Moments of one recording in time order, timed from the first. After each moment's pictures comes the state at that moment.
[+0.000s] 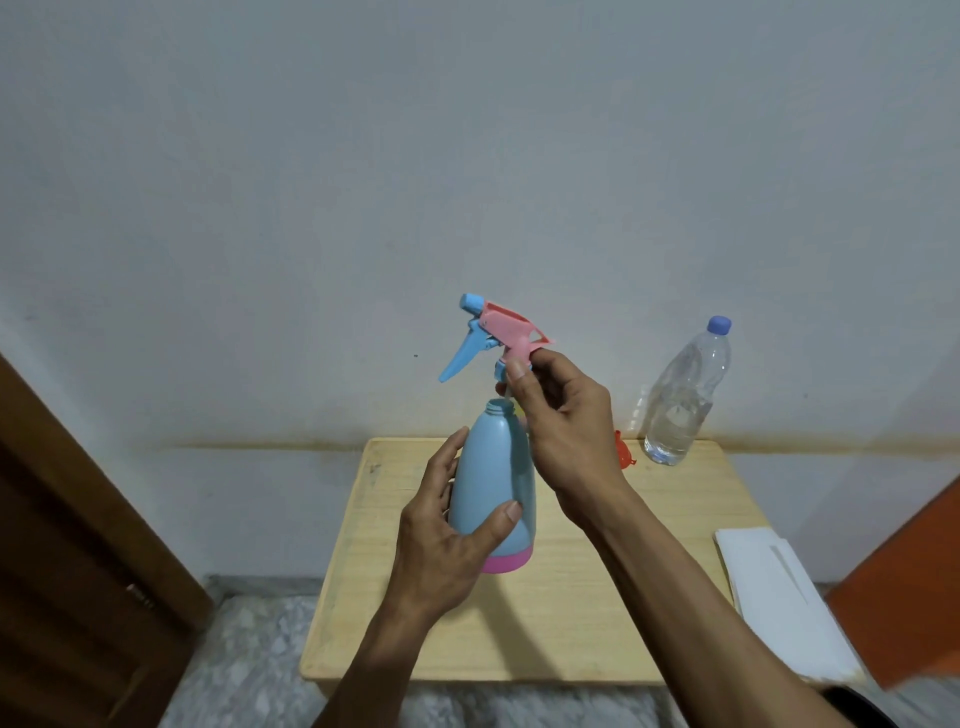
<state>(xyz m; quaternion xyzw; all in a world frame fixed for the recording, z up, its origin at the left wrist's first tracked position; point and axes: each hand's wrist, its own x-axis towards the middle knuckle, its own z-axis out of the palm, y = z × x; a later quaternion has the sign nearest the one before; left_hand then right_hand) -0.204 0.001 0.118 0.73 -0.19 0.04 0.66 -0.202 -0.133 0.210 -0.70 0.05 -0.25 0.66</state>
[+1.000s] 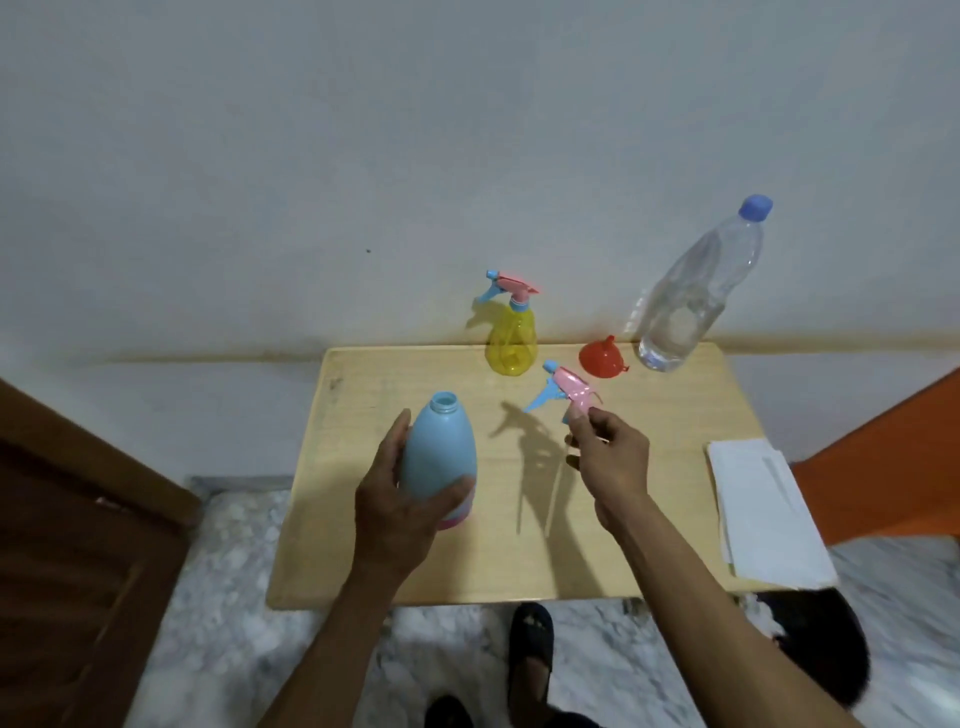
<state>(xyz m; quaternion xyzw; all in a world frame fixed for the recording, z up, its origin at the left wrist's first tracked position) -0.150 -0.007 -0.001 0.77 -0.05 0.00 0.64 -0.171 -0.239 0.000 -0.65 0.38 -0.16 0.64</state>
